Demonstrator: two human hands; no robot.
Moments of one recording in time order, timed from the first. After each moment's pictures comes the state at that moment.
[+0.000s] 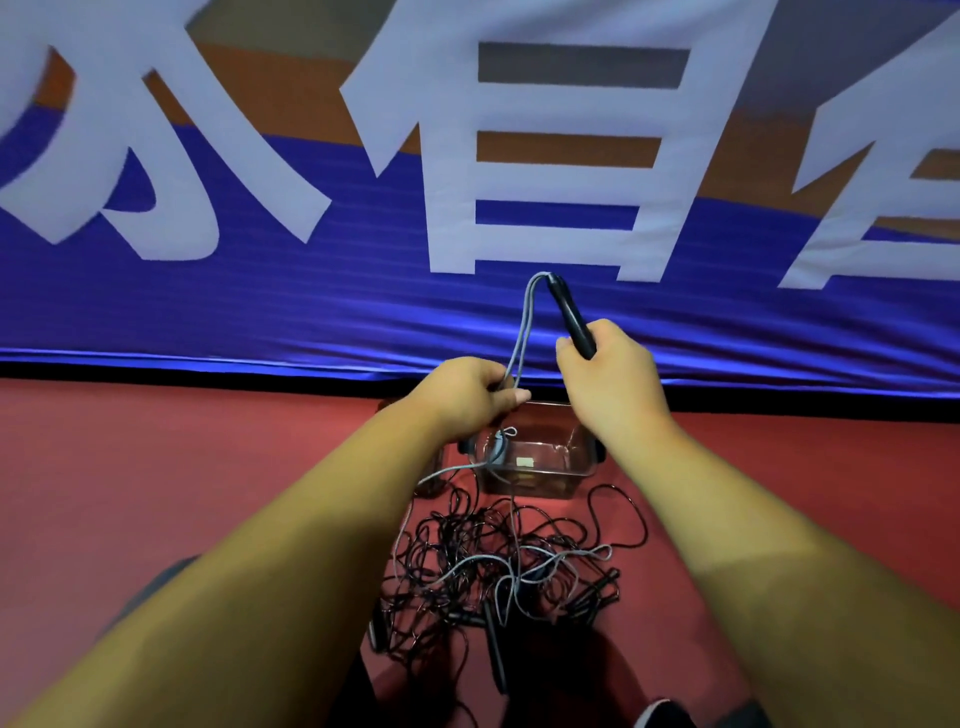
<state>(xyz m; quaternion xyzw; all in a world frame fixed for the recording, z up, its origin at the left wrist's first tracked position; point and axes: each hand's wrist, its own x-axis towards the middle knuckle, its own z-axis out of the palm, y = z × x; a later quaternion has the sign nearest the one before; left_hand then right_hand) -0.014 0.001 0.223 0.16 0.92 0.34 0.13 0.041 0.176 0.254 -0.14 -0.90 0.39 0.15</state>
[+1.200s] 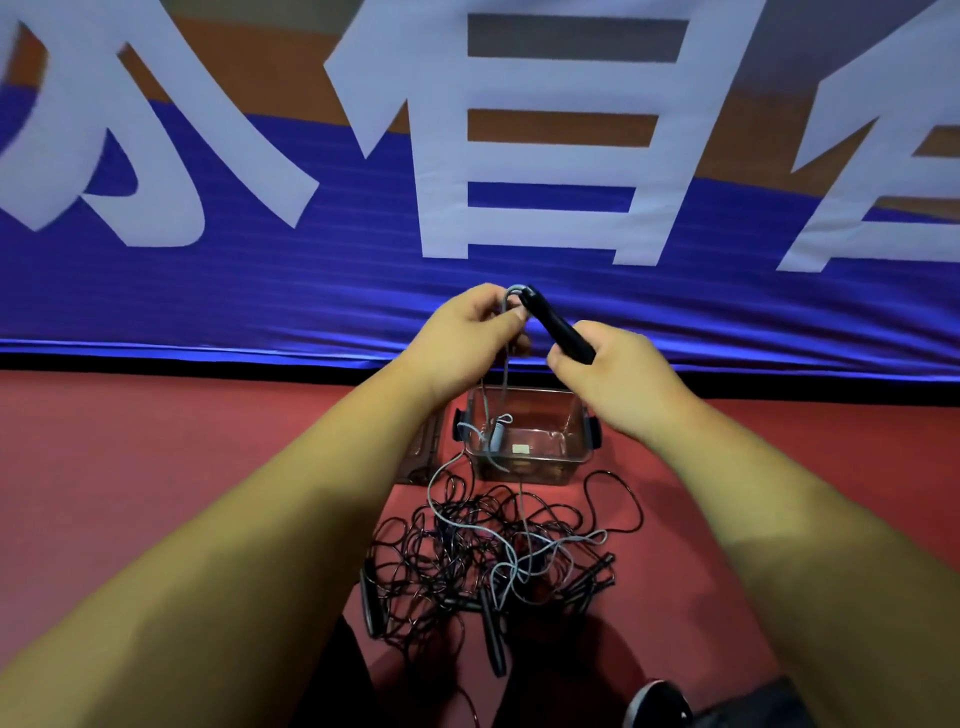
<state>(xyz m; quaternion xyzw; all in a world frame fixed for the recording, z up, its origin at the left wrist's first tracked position) -0.006 0.016 0.258 0.14 0.78 0.61 0.09 0.049 0.206 0.257 -0.03 -0.93 0.35 0.04</state>
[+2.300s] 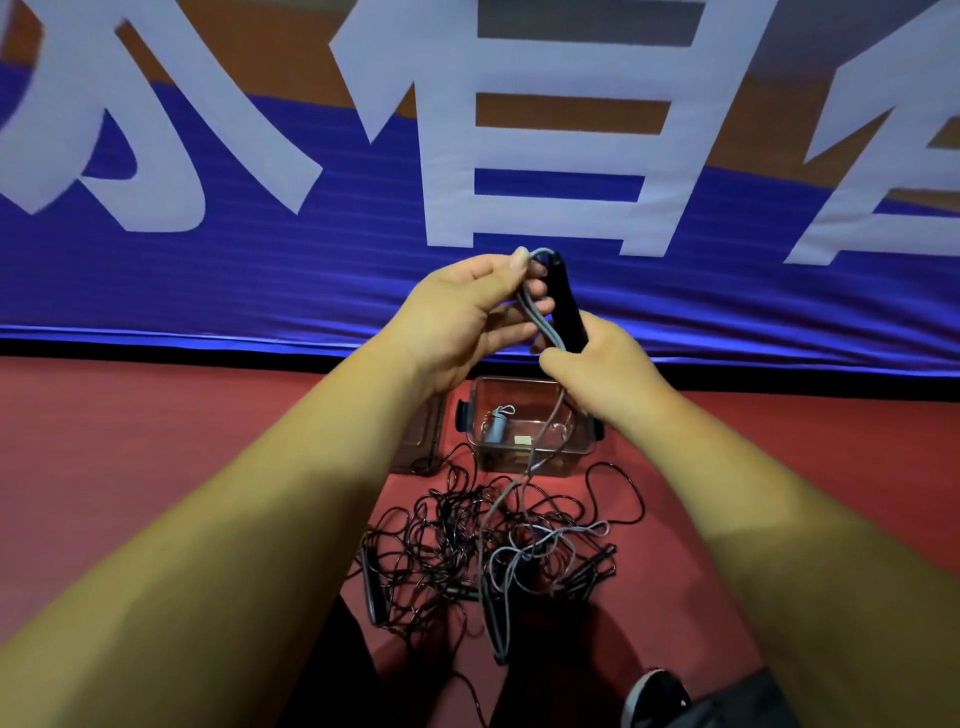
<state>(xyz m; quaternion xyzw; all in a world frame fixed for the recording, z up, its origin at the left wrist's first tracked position) 0.002 0.012 0.281 0.07 0.56 0.80 0.19 0.044 0.179 0.250 -0.06 -0.88 0.46 0.02</state>
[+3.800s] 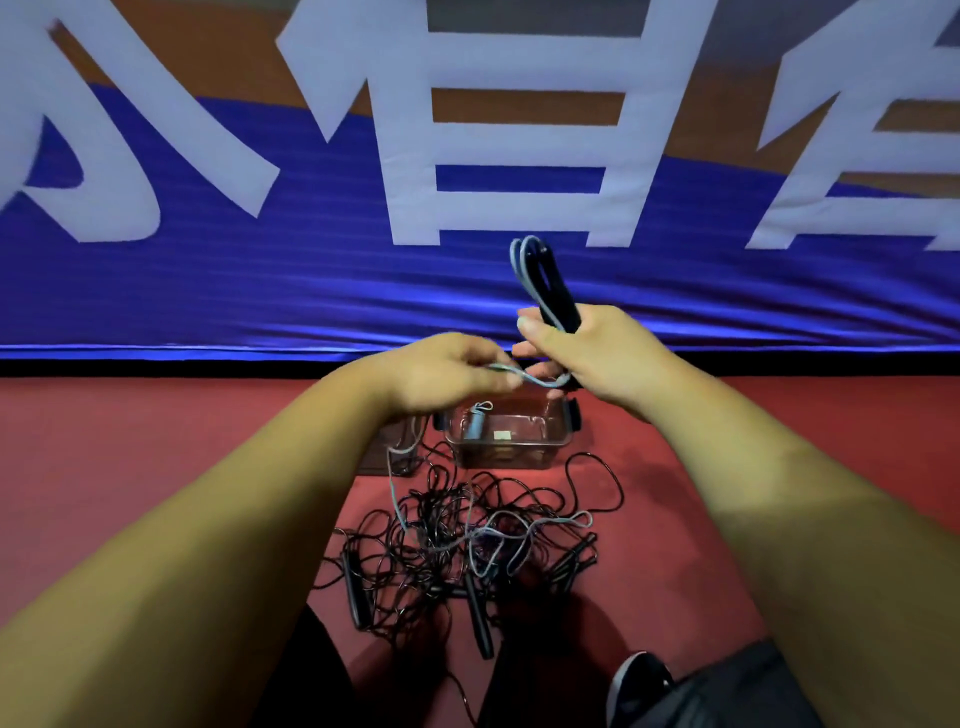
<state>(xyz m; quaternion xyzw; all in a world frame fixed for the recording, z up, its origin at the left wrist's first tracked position) -0.002 0.006 0.245 0.25 0.84 0.40 0.27 0.052 0.212 0.267 -0.05 -0.82 0.57 -0.06</state>
